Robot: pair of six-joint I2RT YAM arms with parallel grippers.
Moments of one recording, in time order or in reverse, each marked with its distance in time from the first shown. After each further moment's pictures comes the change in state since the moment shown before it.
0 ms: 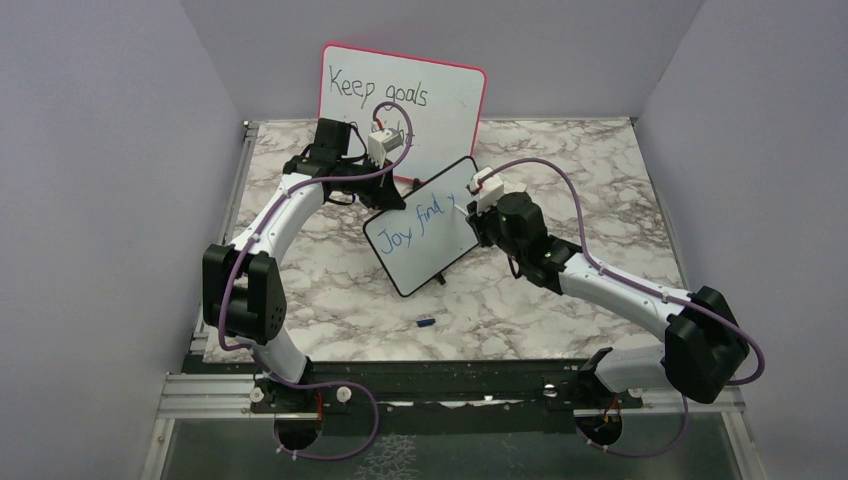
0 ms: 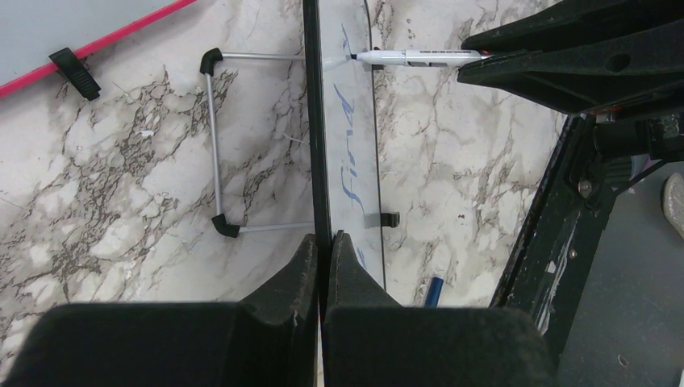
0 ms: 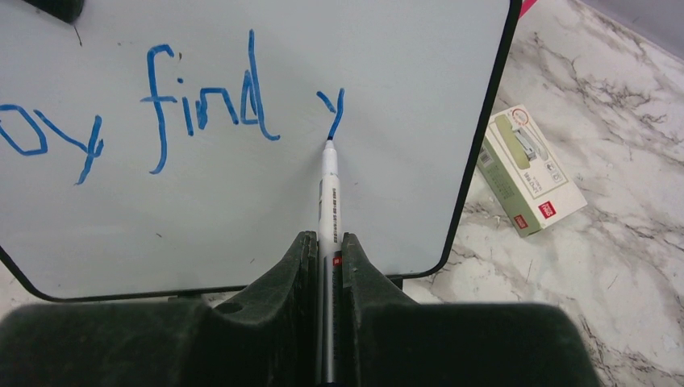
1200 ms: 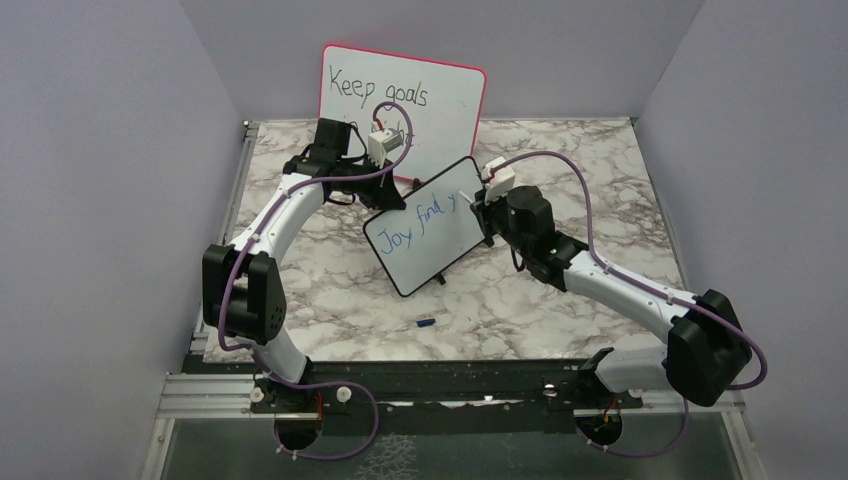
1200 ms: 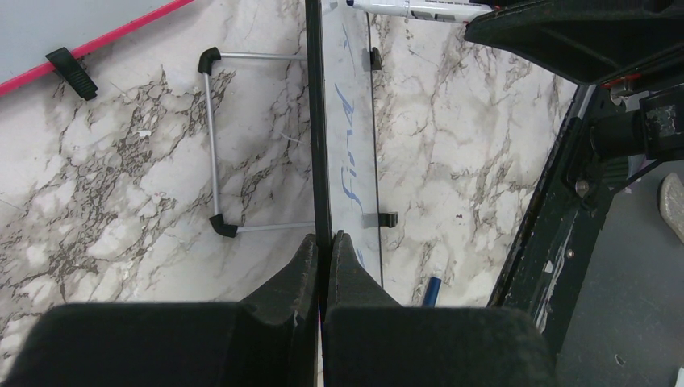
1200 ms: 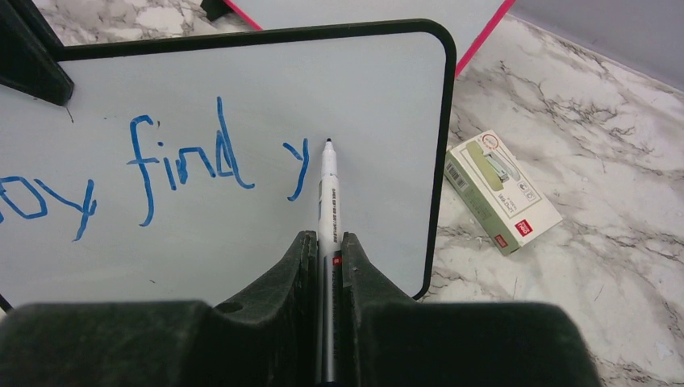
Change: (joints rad) left arm 0.000 0.000 0.000 0.000 0.000 -0.003; right arm -0.039 -0.011 0.011 0.061 0.019 0.026
